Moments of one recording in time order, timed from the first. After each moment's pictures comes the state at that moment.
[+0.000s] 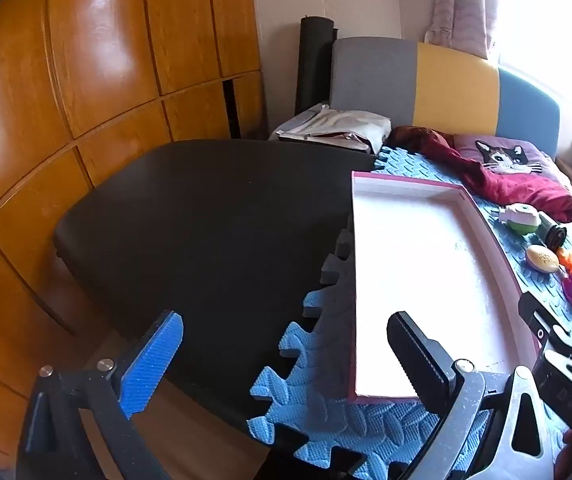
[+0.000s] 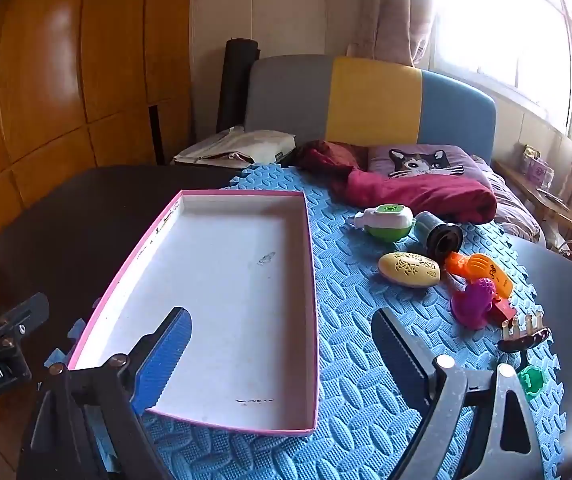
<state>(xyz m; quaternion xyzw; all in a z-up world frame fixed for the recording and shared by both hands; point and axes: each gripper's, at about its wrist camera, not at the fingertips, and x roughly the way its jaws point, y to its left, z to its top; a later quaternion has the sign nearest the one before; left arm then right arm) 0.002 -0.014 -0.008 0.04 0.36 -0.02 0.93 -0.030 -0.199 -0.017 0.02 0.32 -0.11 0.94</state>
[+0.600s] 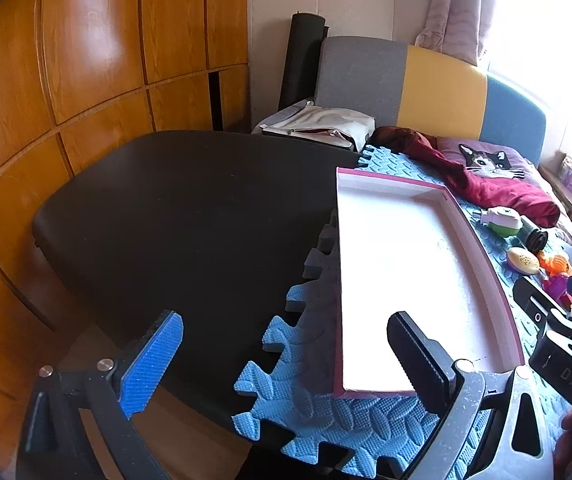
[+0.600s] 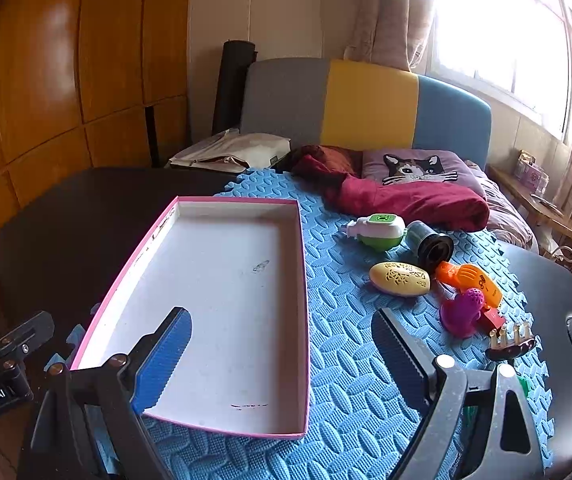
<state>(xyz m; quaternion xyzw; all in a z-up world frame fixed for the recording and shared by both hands) 0.003 -0.006 -0.010 0.01 0.37 -0.06 0.93 -0.031 -0.197 -0.005 0.02 0.32 -0.11 0.94</state>
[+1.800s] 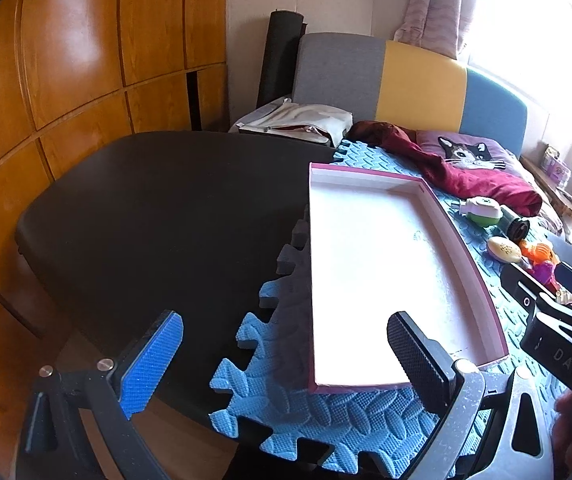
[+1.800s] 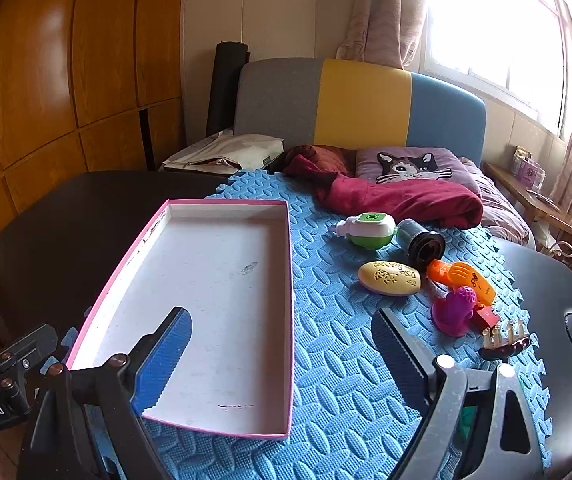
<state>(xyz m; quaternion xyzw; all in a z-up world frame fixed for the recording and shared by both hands) -0.001 -0.018 -0.010 0.02 0.37 -0.10 0.92 -0.034 -0.210 -0.004 0.02 0.32 -0.12 0.94</state>
